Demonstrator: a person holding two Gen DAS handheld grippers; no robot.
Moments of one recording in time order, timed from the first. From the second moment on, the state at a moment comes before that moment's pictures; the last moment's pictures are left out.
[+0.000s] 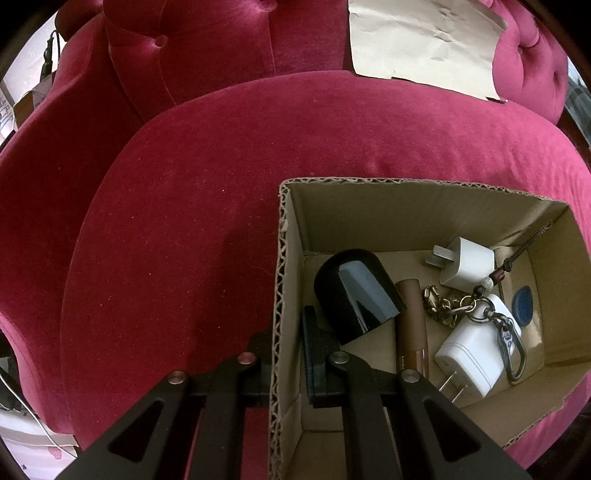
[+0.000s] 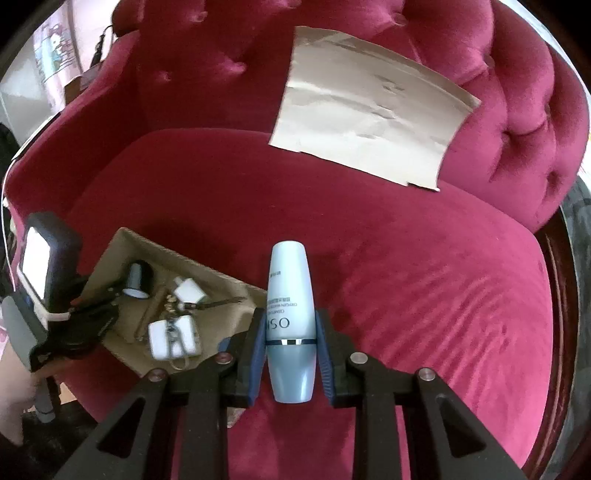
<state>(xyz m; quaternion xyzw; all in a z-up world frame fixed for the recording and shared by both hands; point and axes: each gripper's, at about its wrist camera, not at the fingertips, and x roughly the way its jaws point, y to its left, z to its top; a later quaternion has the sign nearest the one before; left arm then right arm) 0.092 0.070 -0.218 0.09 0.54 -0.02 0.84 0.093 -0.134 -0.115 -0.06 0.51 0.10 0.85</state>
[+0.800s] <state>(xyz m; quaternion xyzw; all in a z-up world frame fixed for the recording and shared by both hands) 0.093 0.069 -0.218 0.09 0.54 -0.02 0.84 0.086 -0.055 -0.140 -0.07 0.51 0.17 0.84</state>
